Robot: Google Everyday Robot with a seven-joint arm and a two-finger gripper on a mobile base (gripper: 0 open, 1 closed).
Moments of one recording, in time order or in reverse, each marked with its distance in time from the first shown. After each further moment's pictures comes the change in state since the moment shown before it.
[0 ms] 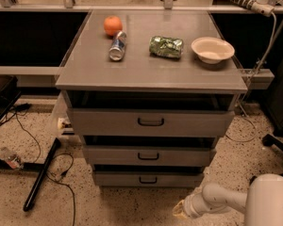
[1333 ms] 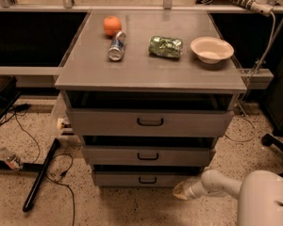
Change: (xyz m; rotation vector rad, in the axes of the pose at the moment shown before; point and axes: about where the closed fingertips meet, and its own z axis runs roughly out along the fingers) arm -0.027 -0.094 -0.015 0.146 -0.023 -0.022
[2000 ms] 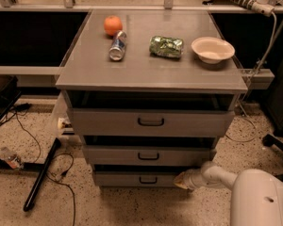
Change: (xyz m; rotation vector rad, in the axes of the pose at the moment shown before) arm -0.002 -0.054 0.001 0.090 0.002 0.018
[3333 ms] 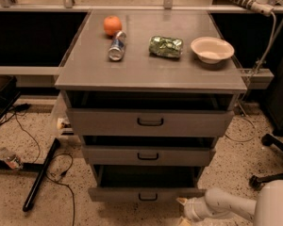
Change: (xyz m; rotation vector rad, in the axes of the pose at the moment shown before) arm 0.028 0.163 -0.023 -0.218 -0.011 0.019
